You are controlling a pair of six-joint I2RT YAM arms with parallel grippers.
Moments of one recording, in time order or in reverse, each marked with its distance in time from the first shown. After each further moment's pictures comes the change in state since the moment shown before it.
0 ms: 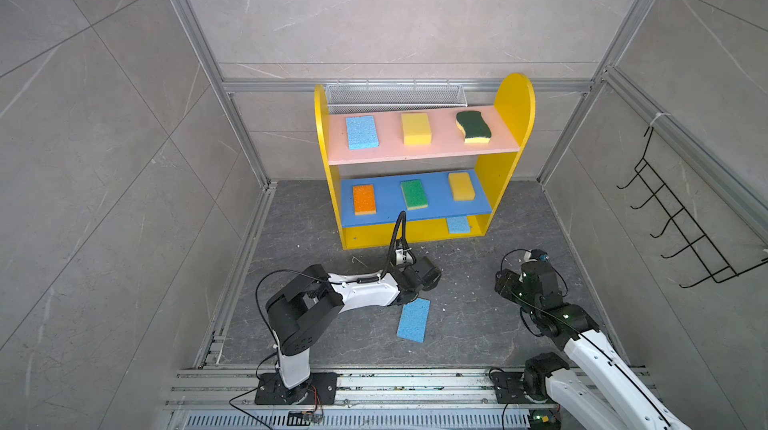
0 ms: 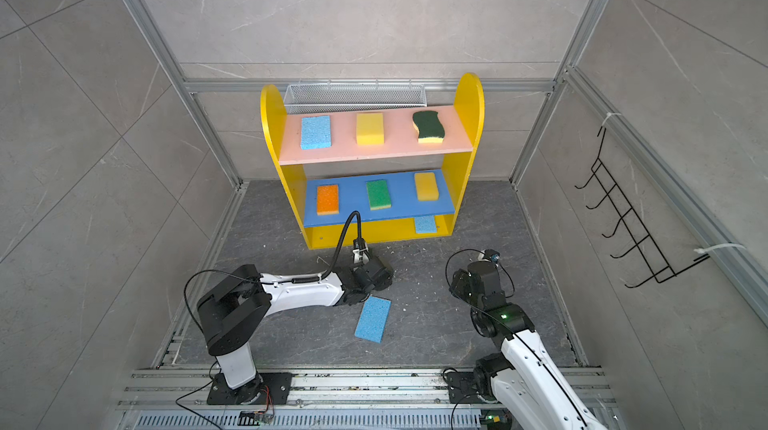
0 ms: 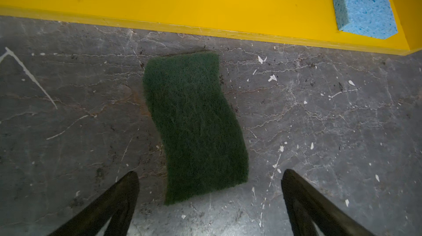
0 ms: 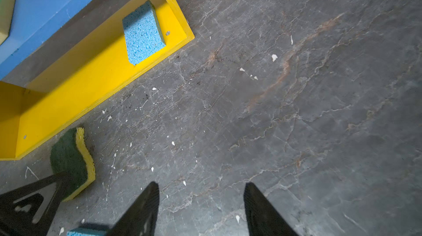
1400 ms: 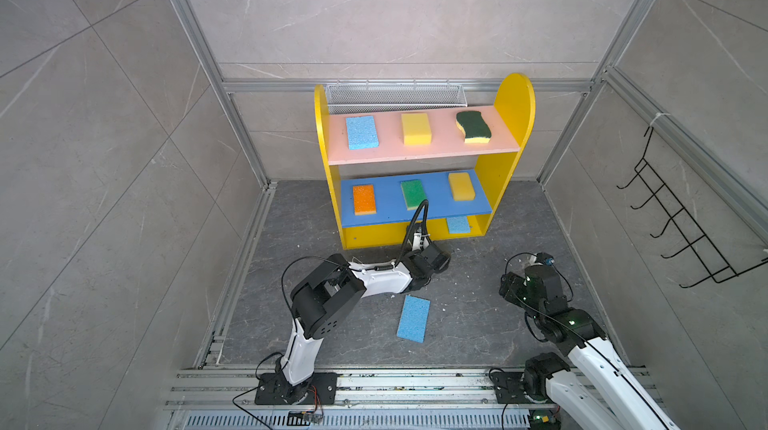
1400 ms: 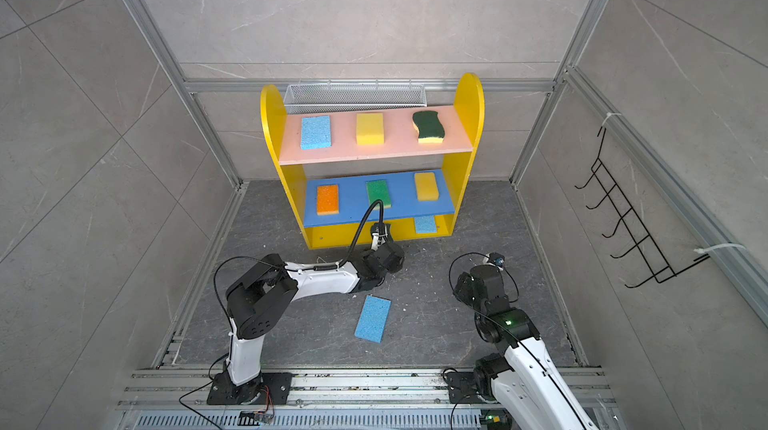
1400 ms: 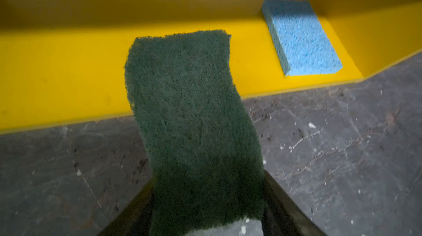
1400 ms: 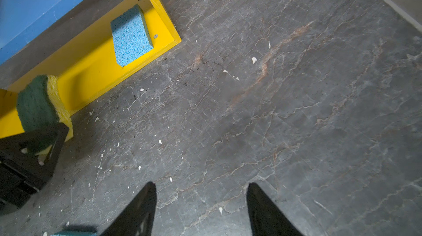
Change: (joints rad) left arm 0.062 0.163 0.175 0.259 -0.031 0.356; right arm 0.000 -0.063 0.007 -0.077 0.058 -0.012
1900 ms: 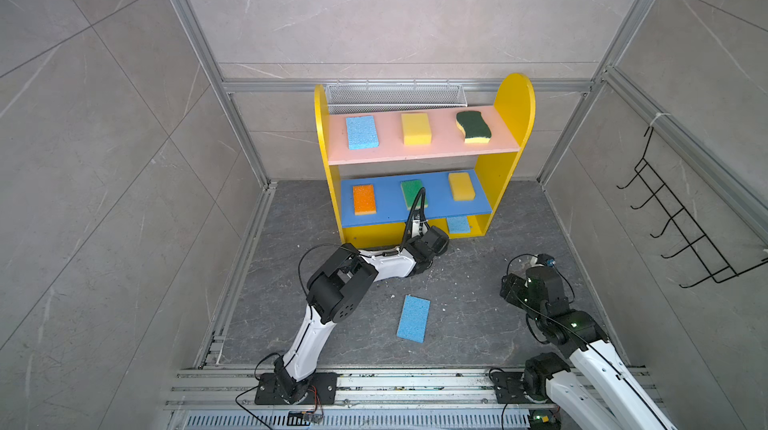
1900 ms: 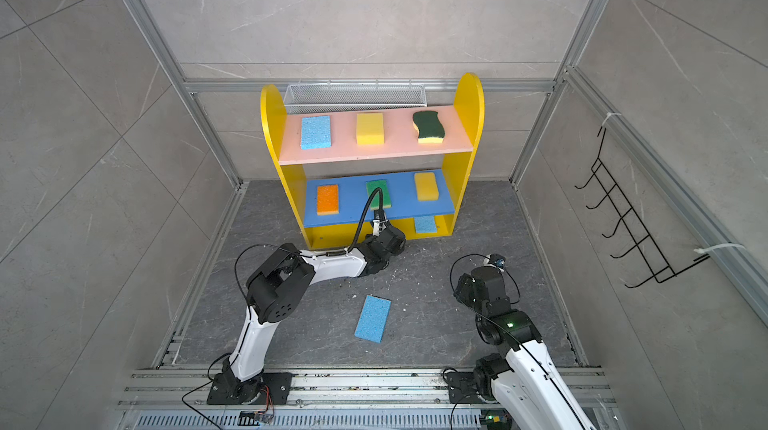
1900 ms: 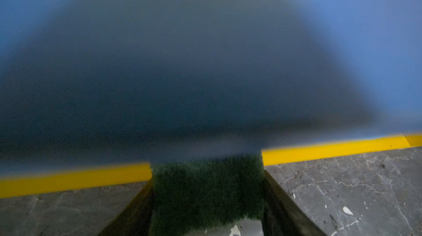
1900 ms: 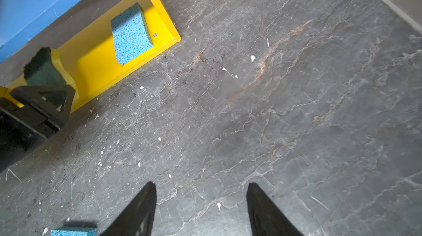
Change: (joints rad) left arm 0.067 0.182 0.196 0.021 -0.038 0.030; right arm 0.000 -0.021 0.000 -0.027 -0.006 0.000
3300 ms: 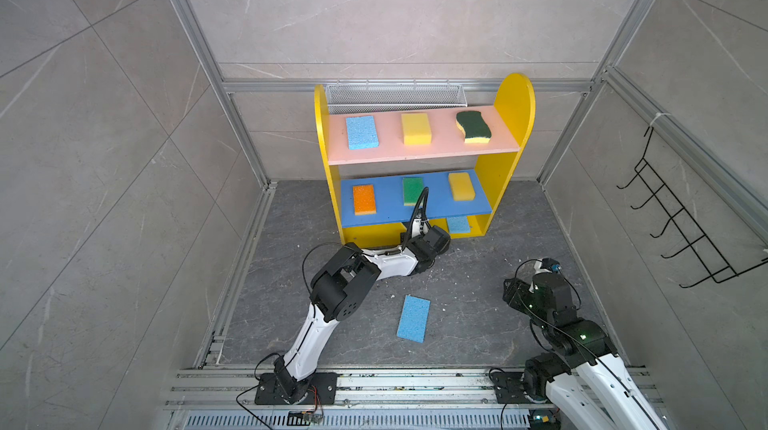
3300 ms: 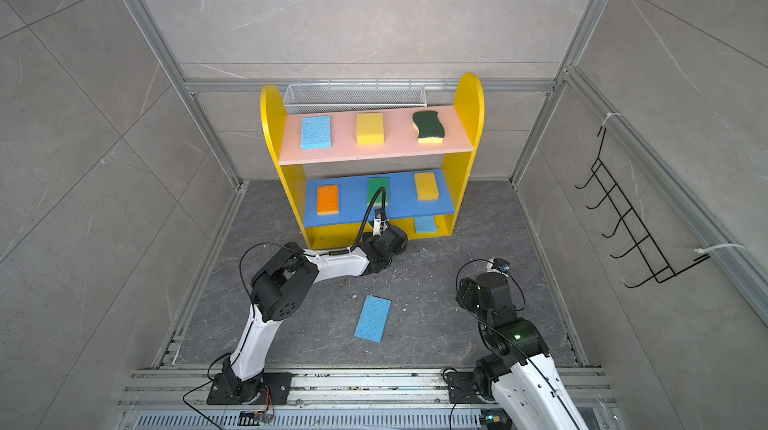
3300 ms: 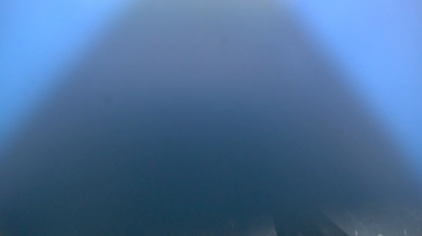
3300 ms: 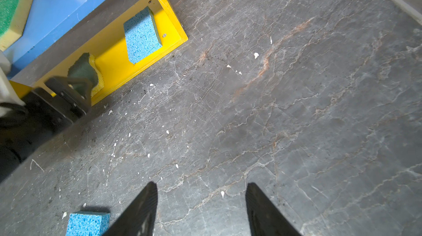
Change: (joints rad) left arm -0.018 0.007 -0.017 -0.031 -0.069 0.014; right arm 0.000 -0.104 0.000 -0.068 -0.031 0.012
